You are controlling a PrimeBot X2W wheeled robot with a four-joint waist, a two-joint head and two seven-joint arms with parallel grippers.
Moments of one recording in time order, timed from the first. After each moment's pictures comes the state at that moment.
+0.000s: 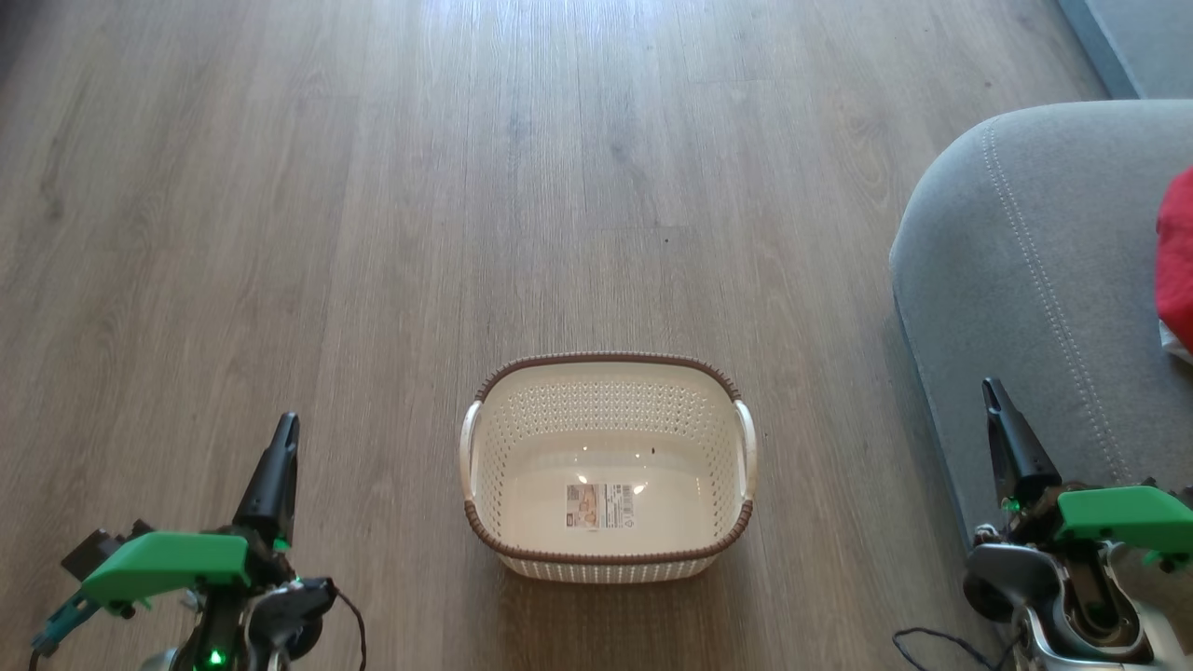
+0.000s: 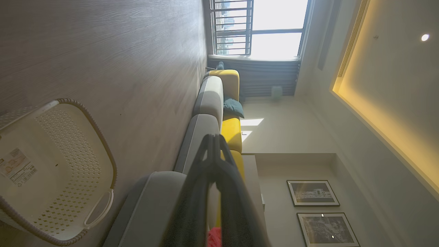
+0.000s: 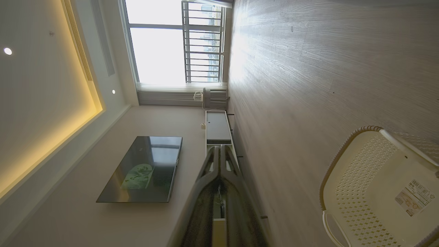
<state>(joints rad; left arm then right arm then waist) -0.08 0.04 0.08 0.28 -1.60 -0.12 0.11 -0.09 -0.05 -0.13 0.29 1.60 0.13 0.11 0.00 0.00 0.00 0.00</state>
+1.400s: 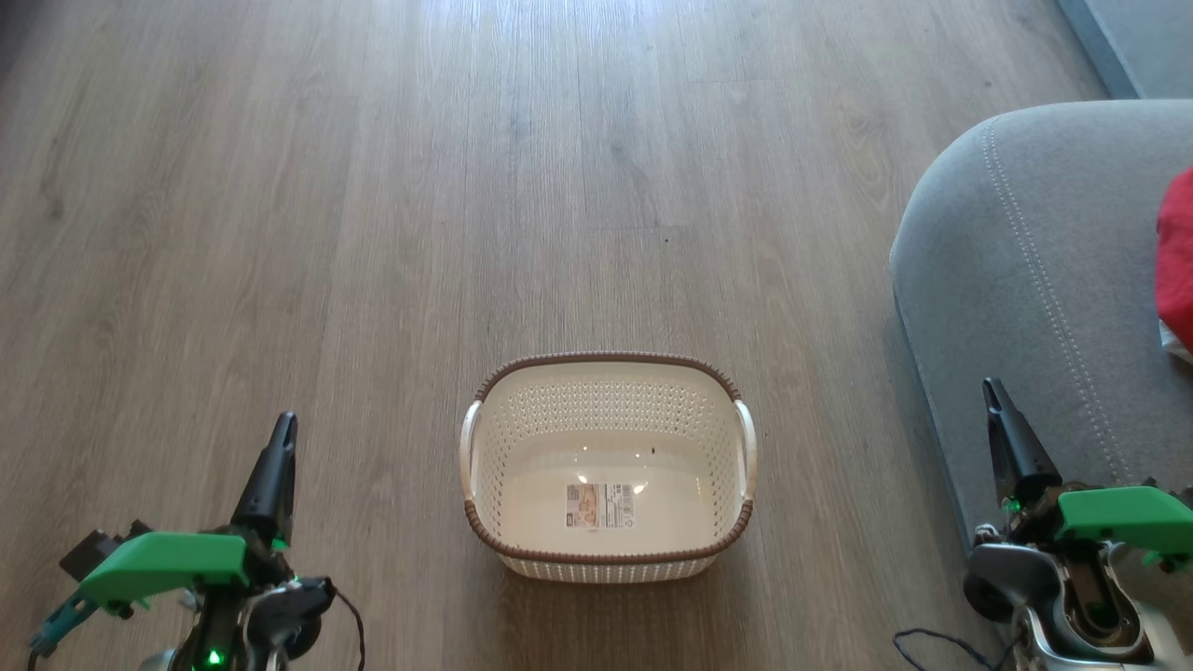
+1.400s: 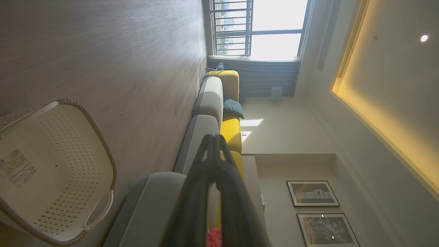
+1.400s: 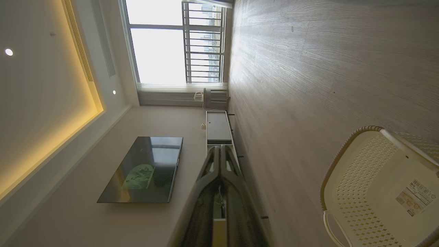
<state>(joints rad) -0.08 0.04 0.08 0.28 -1.60 -0.12 0.11 -0.09 -0.05 -0.13 0.28 1.60 0.13 0.11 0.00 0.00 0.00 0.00</state>
